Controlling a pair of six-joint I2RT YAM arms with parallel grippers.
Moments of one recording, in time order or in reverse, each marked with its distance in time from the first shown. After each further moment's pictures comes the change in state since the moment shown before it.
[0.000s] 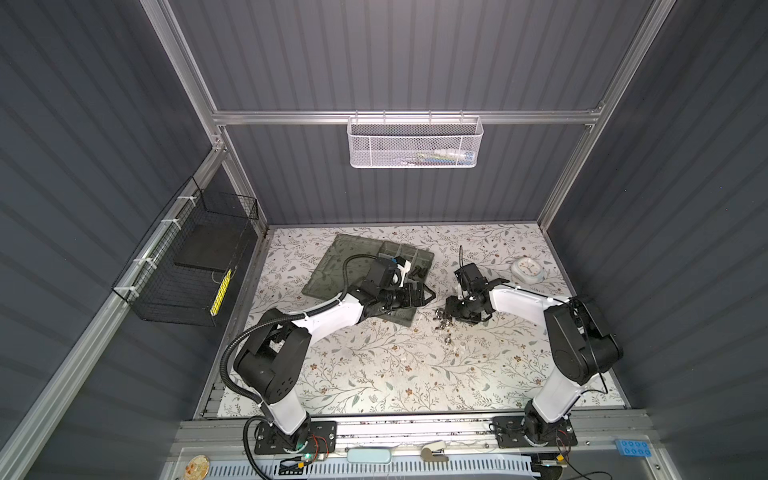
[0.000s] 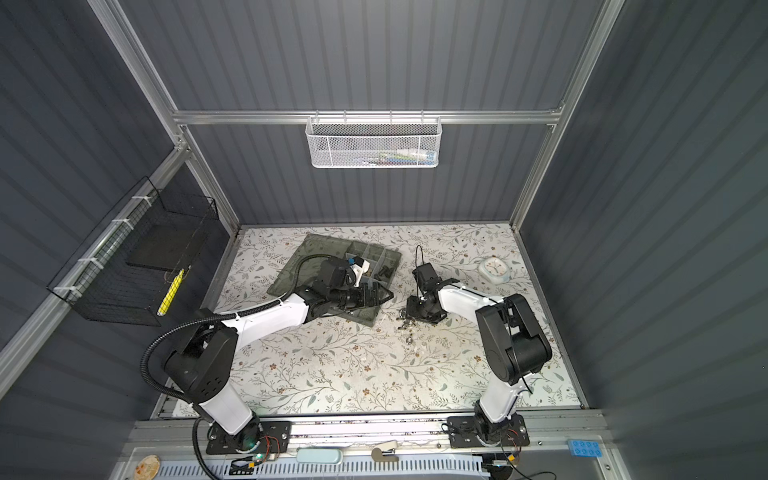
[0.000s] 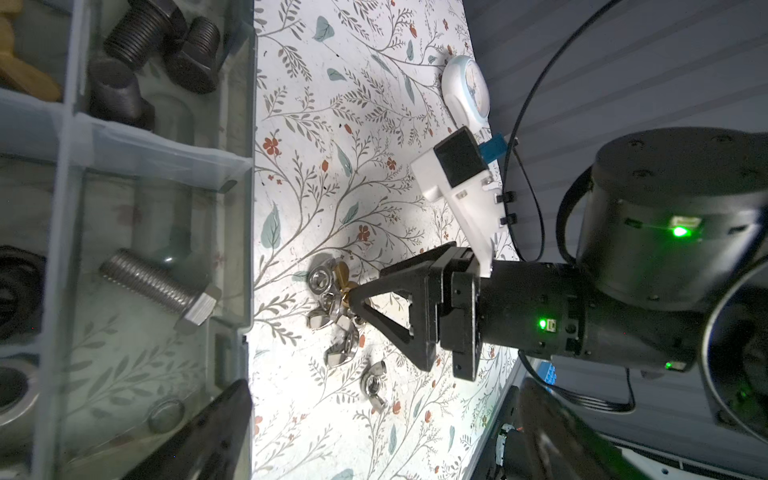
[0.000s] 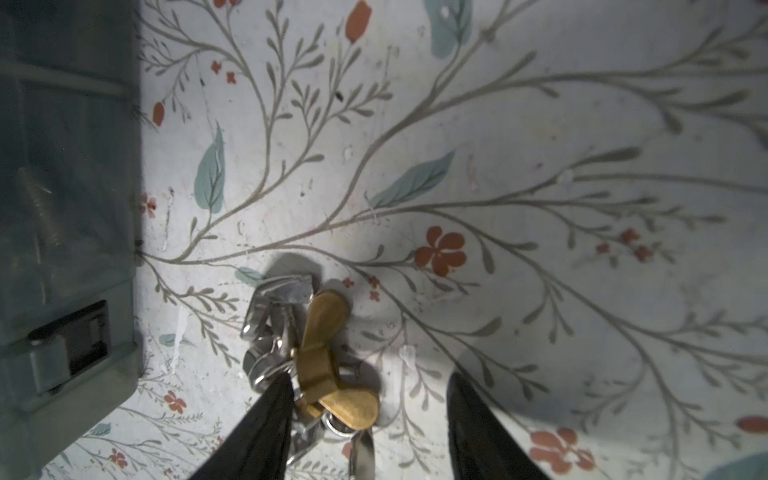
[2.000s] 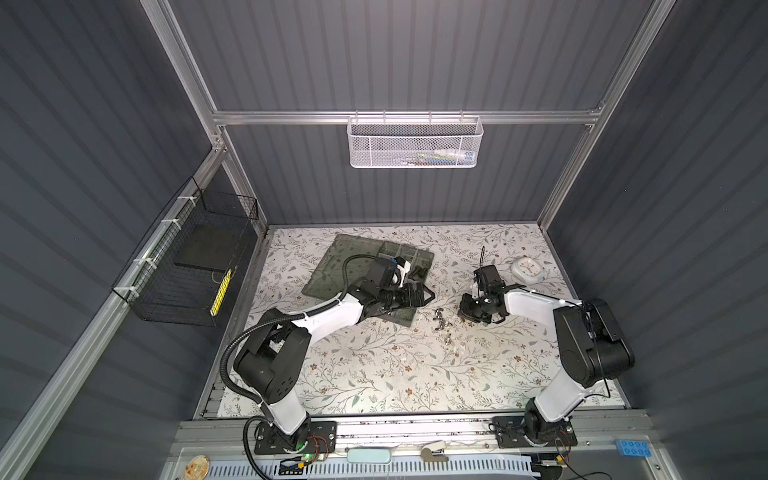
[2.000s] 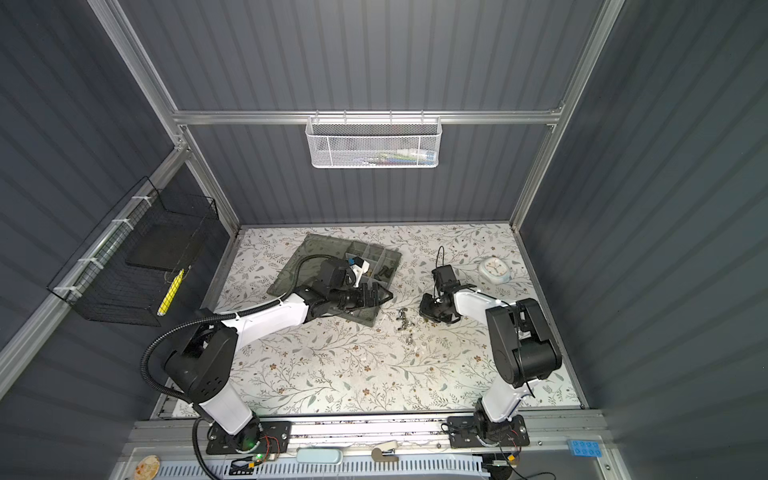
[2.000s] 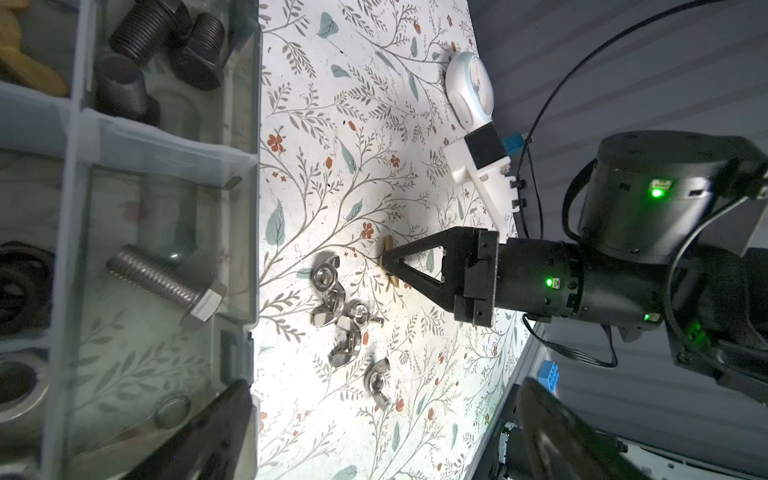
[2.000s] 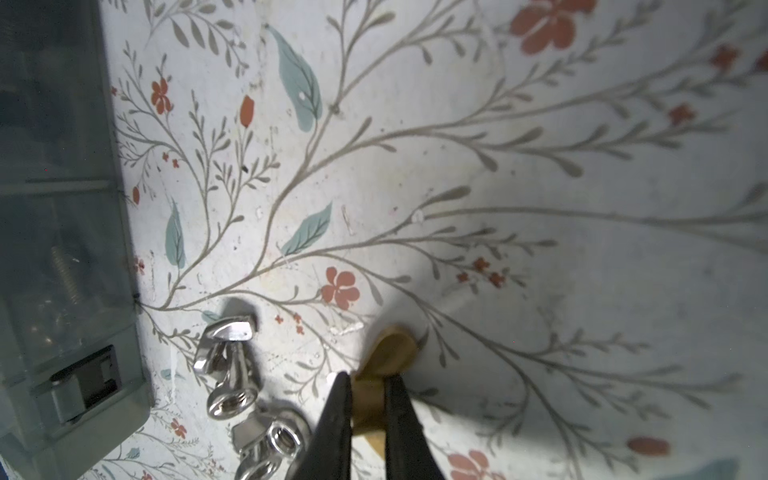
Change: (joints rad) left arm 0.000 0.000 0.002 -0.018 0.000 0.009; right arm -0.138 -0.049 -0.114 0.137 -0.089 0.043
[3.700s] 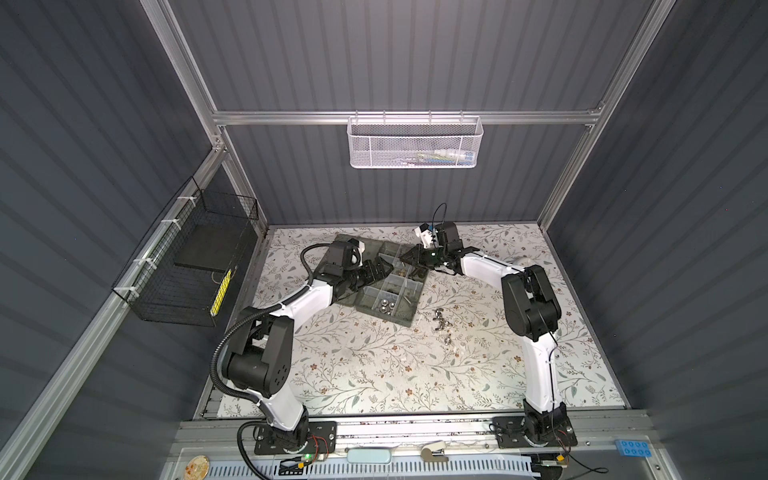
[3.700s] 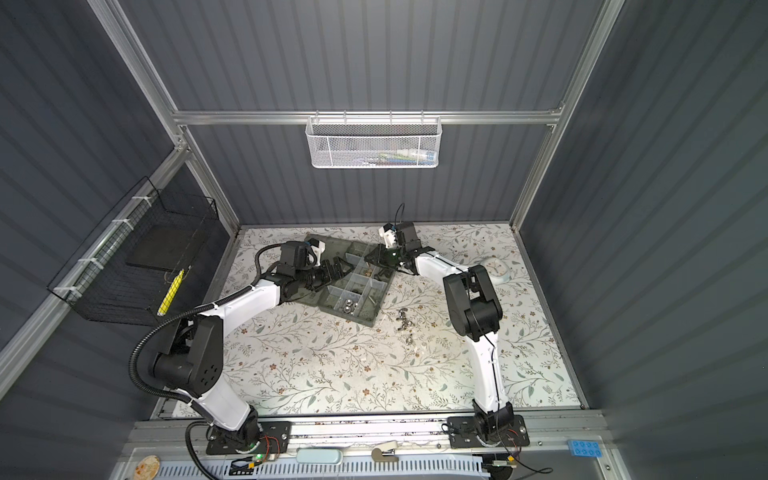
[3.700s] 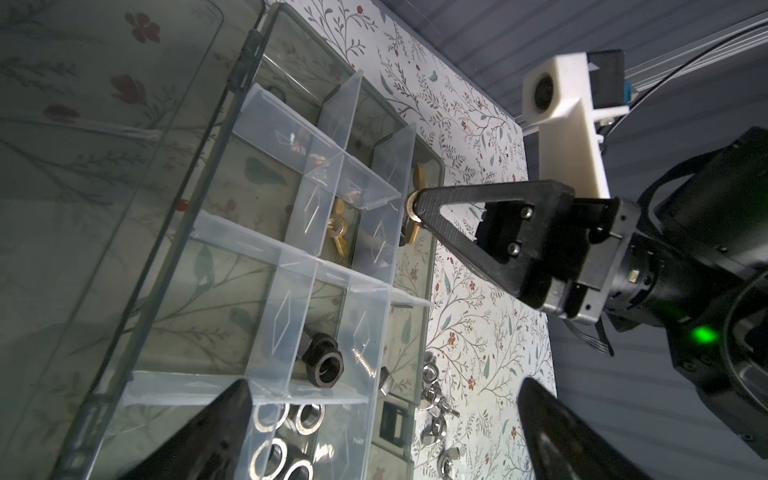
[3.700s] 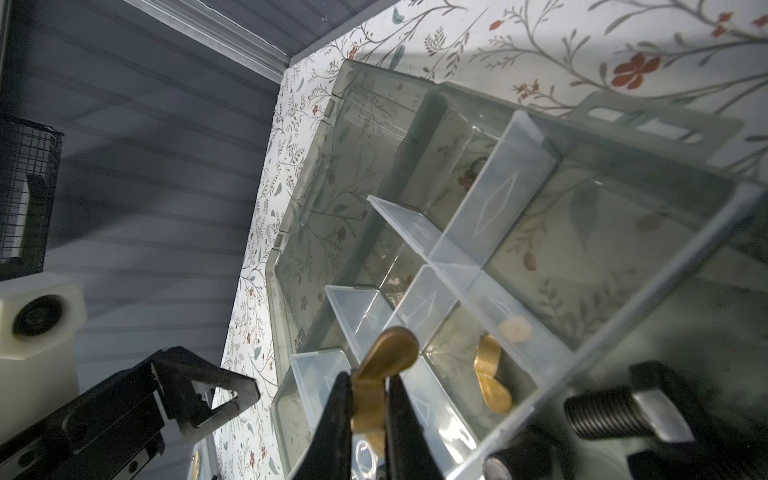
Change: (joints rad) left arm 0.316 -0.003 0.028 -0.030 -0.005 0.013; right arm 0.136 0.510 0.733 0.291 -0.416 0.035
